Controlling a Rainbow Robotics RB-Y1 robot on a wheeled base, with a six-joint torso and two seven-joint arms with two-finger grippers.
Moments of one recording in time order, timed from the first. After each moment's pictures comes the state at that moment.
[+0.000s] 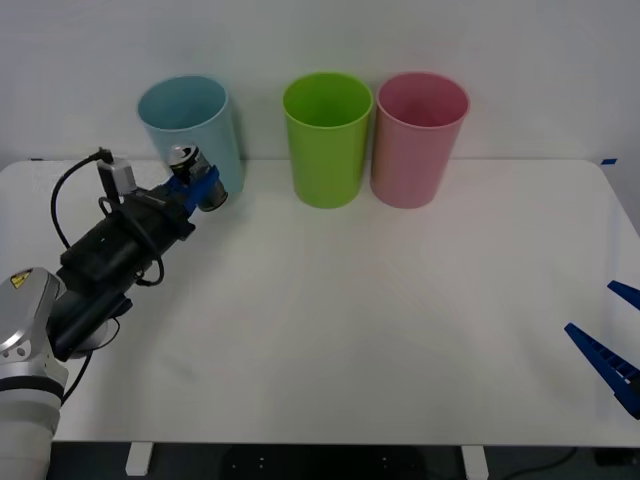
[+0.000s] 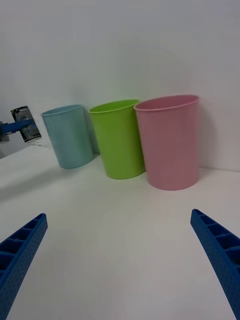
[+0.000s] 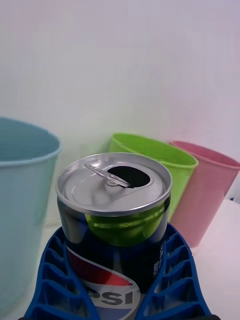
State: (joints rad) right arm 0.35 -0.40 -0.52 -1.66 0.96 -1.22 0.00; left arm -0.32 0.24 0.25 -1.29 -1.19 -0.76 0.09
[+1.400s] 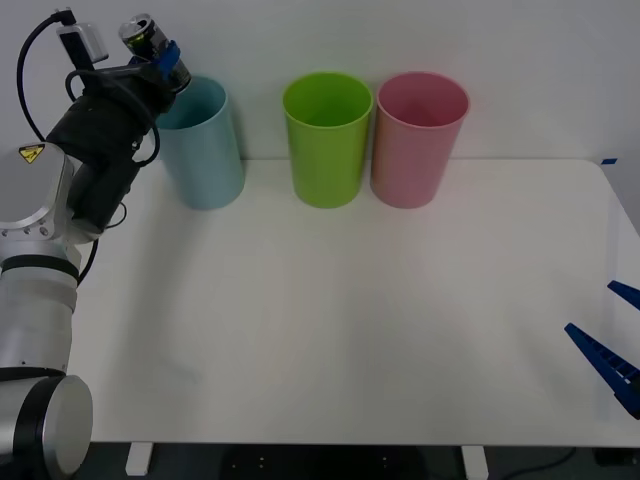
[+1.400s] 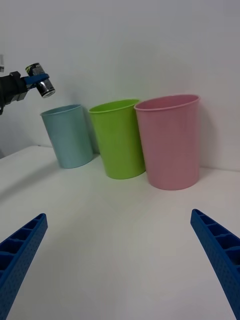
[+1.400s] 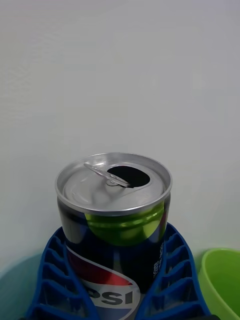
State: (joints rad) right arm 0.35 -0.40 -0.52 -1.66 0.96 -1.22 0.00; left arm -0.69 0.25 0.30 -1.14 -1.46 -0.37 0.30
